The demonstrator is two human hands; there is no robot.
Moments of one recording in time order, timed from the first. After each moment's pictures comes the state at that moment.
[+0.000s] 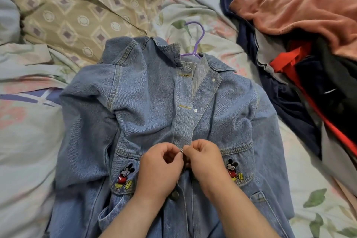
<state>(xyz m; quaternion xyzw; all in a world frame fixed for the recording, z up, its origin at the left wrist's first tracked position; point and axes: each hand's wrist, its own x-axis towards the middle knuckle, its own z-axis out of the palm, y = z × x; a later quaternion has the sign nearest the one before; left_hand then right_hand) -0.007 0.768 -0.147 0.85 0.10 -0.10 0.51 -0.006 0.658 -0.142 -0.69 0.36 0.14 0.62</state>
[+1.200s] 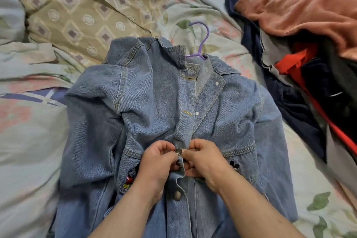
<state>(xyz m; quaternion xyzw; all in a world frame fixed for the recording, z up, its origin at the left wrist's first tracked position) 0.007 0.774 -0.161 0.59 0.29 -0.24 0.71 0.006 0.654 -0.141 -0.62 0.34 0.28 0.65</state>
